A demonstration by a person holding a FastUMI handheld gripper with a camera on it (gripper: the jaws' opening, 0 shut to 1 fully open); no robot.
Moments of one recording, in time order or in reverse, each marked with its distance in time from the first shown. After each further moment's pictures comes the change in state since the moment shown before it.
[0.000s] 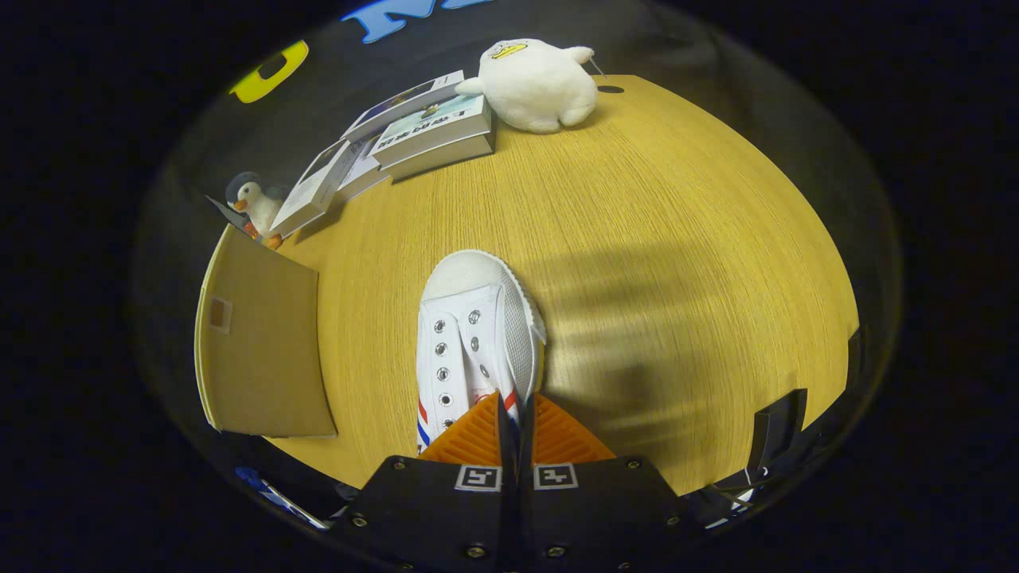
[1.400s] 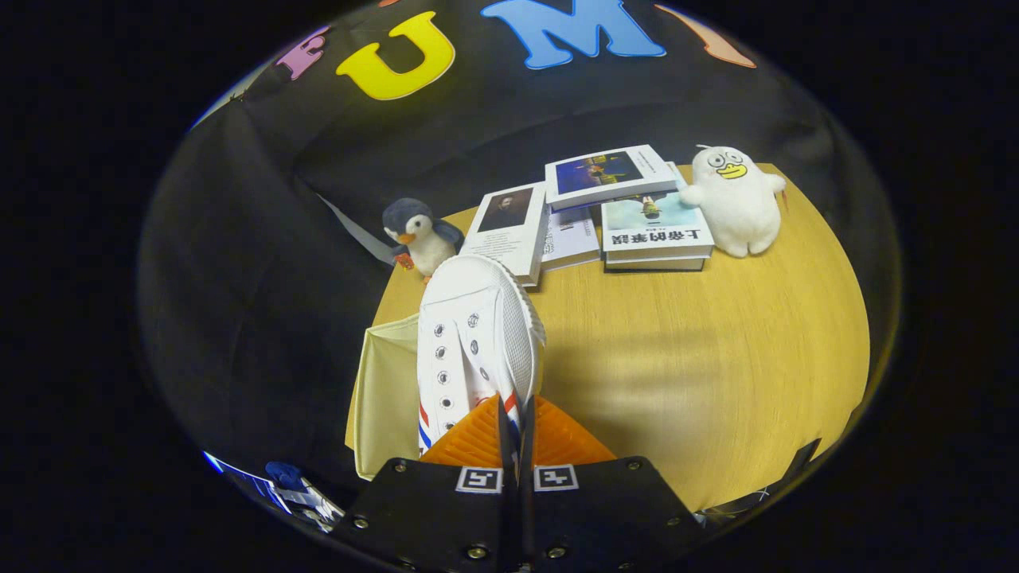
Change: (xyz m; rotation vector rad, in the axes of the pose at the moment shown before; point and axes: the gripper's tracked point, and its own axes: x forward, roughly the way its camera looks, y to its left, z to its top) arm -0.085 0.249 0.083 -0.192 -0.118 0.262
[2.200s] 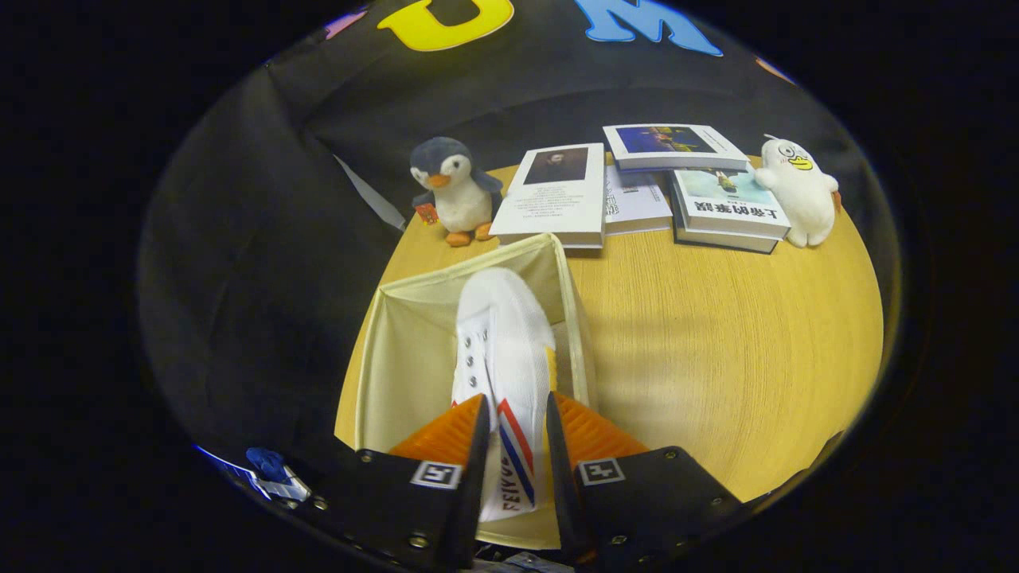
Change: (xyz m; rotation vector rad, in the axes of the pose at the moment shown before) arm 0.078 0.069 -0.038 -0.063 0.019 -0.012
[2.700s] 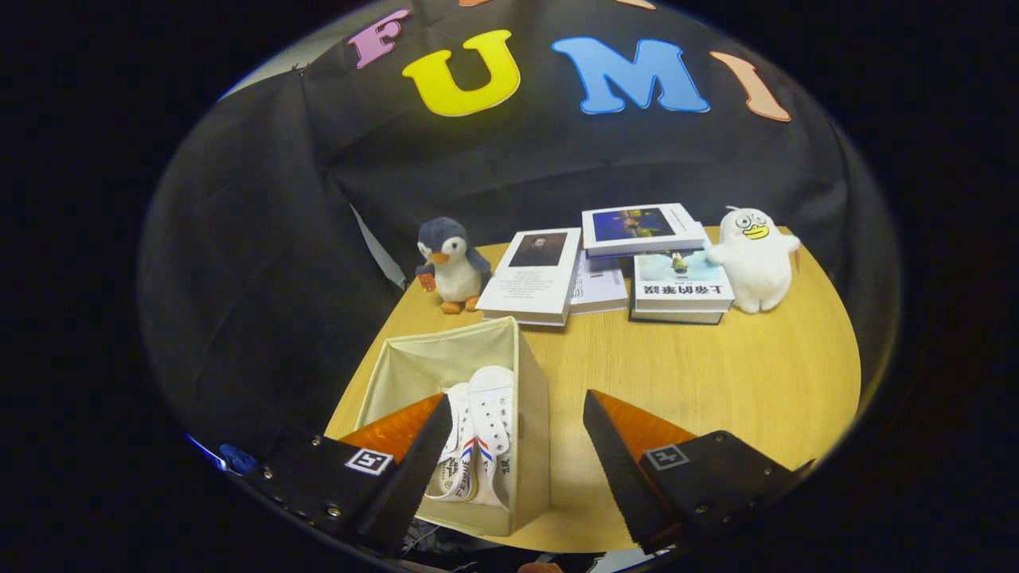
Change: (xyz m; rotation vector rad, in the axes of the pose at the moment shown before) arm -0.082 -0.048 0.041 -0.098 -0.273 -0.046
